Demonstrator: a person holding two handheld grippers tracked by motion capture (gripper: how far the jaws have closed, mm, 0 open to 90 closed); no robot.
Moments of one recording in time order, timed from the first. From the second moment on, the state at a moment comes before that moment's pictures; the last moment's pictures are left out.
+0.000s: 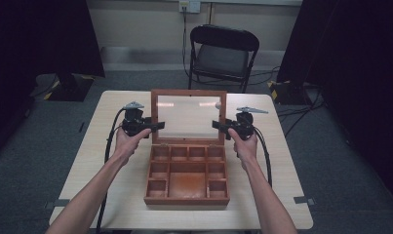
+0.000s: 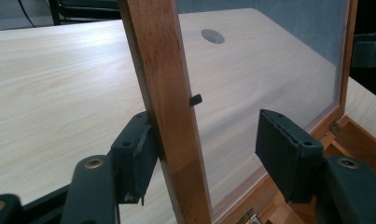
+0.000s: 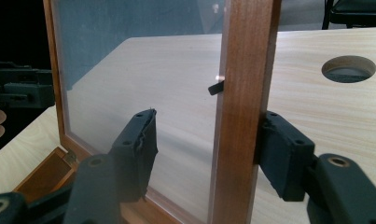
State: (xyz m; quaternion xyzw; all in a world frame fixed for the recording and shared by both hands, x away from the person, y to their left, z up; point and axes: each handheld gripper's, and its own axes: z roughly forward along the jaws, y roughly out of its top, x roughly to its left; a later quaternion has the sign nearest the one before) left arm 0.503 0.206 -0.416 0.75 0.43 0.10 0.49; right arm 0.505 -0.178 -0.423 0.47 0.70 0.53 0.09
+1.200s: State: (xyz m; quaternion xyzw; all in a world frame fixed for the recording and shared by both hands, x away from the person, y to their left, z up) left arm 0.471 0.215 -0.404 0.75 0.40 0.11 0.52; right arm 0.481 -0.175 -0.402 0.45 0.73 0.51 0.12
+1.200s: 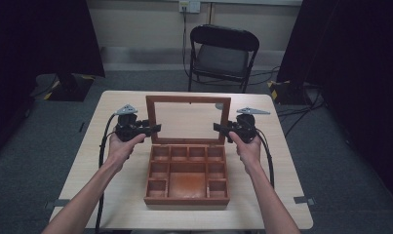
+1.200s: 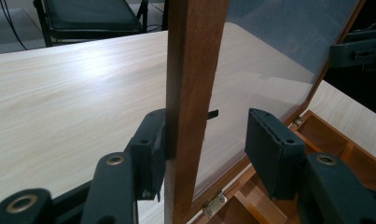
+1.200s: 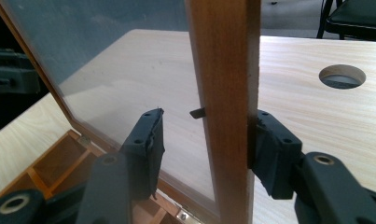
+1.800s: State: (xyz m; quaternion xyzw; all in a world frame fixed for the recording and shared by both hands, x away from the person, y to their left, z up) left arm 0.455 0.219 -0.401 0.75 0.39 0.12 0.51; right arm 0.461 -0.176 -0.394 0.45 0.73 0.50 0.11
